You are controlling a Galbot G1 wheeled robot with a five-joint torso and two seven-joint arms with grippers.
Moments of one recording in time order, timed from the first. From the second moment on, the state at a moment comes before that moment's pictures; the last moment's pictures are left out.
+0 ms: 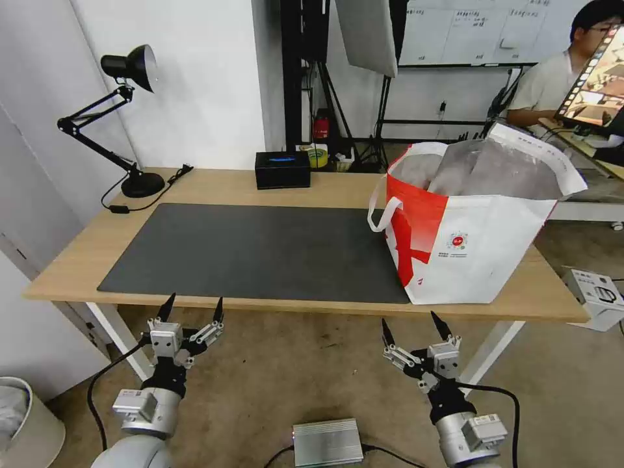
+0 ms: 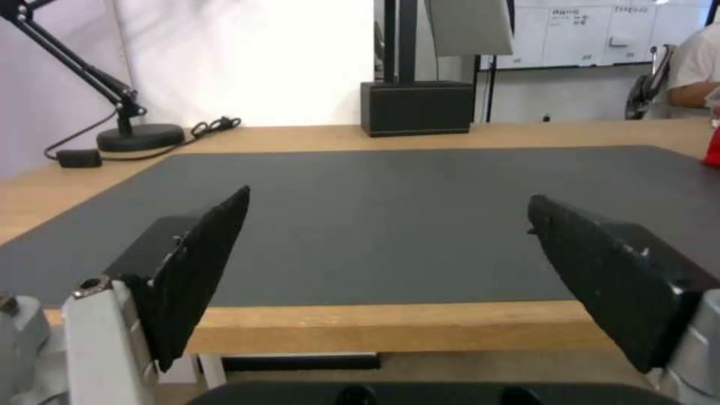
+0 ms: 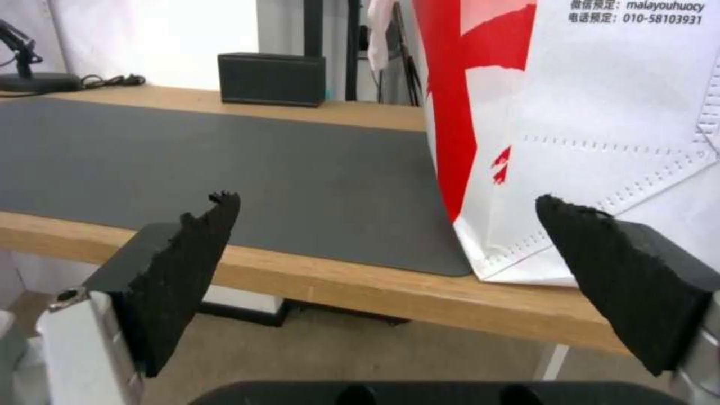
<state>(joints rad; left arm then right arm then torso) 1.67 -1.34 -0.60 -2.14 -0.19 -0.10 0.00 -1.75 1.19 0.35 2.21 0.13 0.10 0.22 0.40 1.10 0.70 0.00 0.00</state>
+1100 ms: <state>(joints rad) 1.65 -1.35 -0.59 -2.10 -0.20 -0.13 0.02 -1.75 1.19 0.35 2.21 0.13 0.10 0.22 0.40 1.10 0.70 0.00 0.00</state>
